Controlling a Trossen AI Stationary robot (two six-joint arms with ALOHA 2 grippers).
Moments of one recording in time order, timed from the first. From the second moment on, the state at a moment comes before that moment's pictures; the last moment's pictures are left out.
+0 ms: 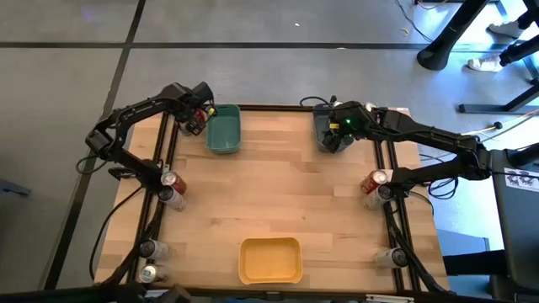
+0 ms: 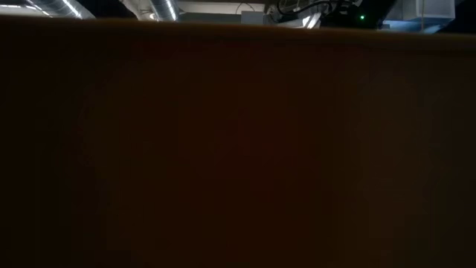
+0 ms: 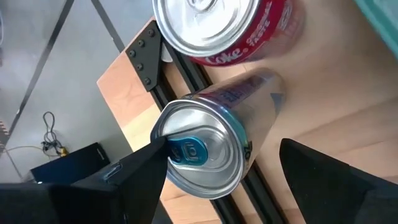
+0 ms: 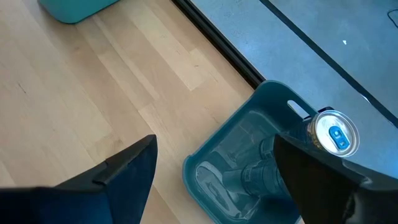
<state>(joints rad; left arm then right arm) 0.86 1.48 1.07 -1.17 -0.51 -0.10 -0.35 1.18 1.13 -0.80 0.30 0.15</state>
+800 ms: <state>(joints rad) 0.73 1.48 1.07 -1.22 -0.49 -0.13 -0.35 1.18 1.13 -0.80 0.30 0.15</state>
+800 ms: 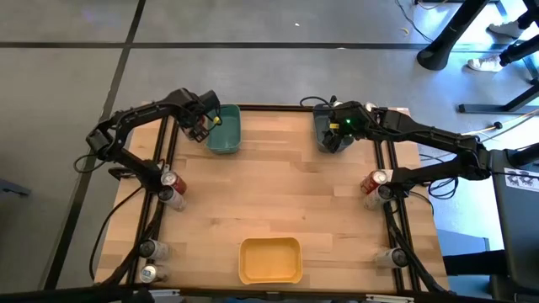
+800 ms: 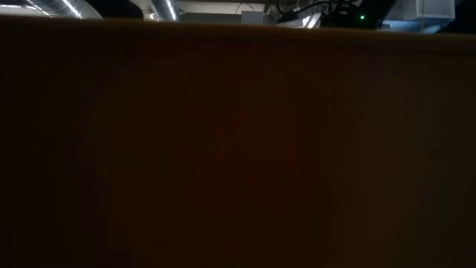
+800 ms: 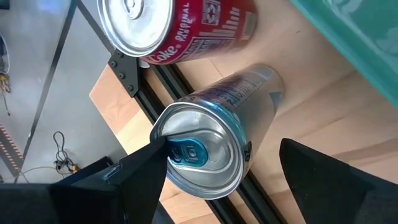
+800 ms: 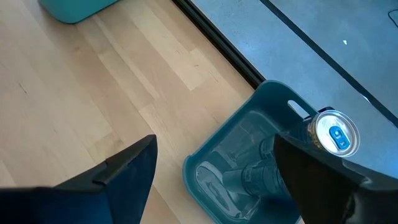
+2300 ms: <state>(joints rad) 0.90 1.44 1.14 -1.21 -0.39 -0.15 -0.35 1.18 1.13 -0.80 0.29 0.15</state>
